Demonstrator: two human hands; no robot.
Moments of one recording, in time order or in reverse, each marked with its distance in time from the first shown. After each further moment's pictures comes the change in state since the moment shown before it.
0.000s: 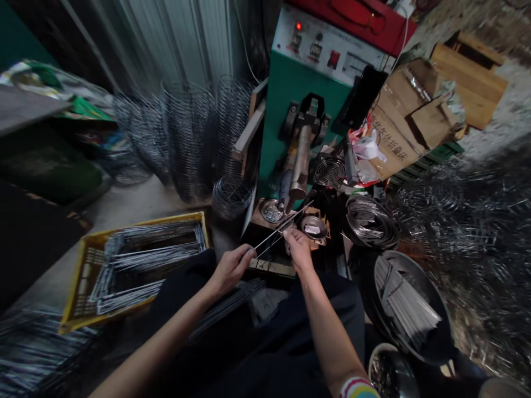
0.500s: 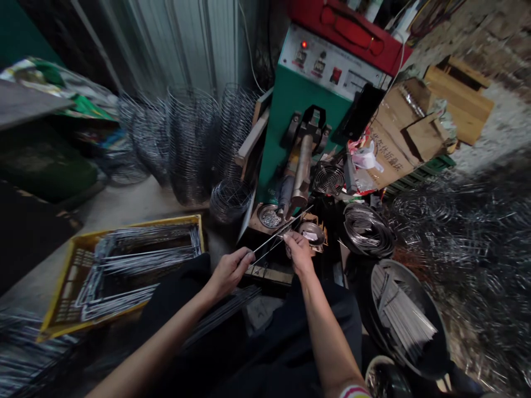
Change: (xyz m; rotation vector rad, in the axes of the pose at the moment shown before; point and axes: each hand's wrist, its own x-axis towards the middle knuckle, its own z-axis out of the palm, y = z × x) left_hand 0.003 0.000 -0.001 -0.010 0.017 -0.002; right_hand 0.008 -0.009 -0.003 -0.046 -0.041 -0.027
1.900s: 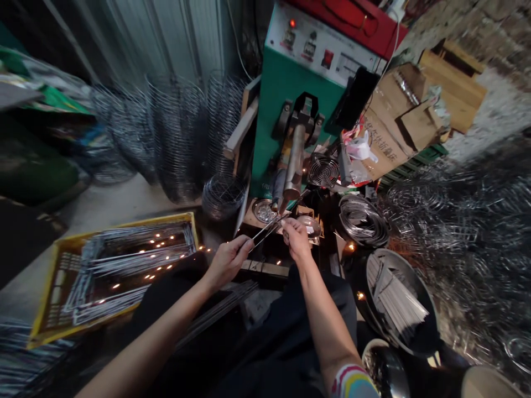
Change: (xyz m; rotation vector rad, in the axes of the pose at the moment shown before) left_hand 0.020 0.019 0.000 0.008 0.058 0.036; right_hand 0.016 -0.018 0.002 0.085 -0.004 -0.006
